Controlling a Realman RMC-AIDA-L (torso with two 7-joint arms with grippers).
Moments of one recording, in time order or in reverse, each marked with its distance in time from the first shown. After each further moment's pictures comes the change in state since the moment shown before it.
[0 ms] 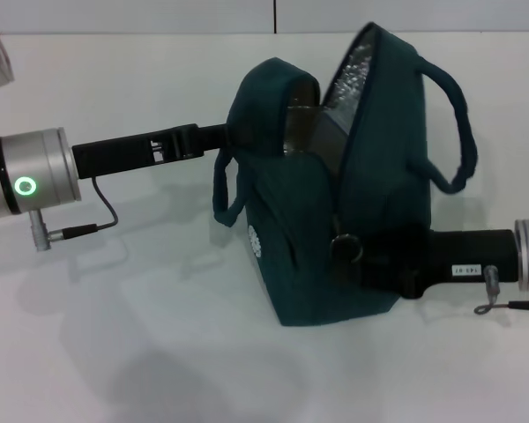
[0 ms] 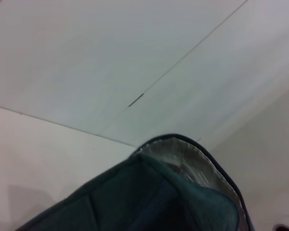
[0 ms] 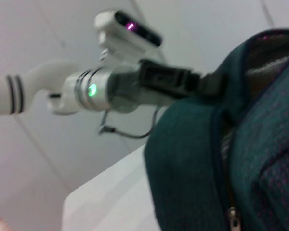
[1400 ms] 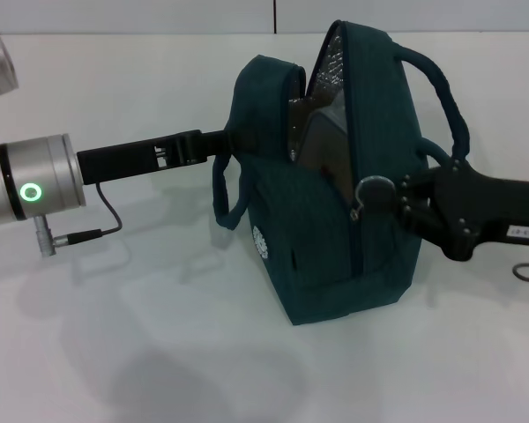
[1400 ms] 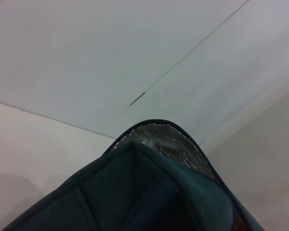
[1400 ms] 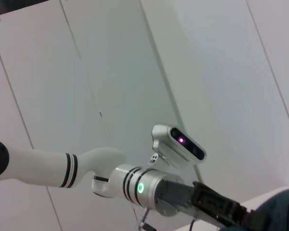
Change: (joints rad) left arm 0.002 -0.006 0.000 -0.015 0.001 -0.009 0.015; right arm -0.125 -0.011 0.020 -0.225 0.187 -0.188 -0.095
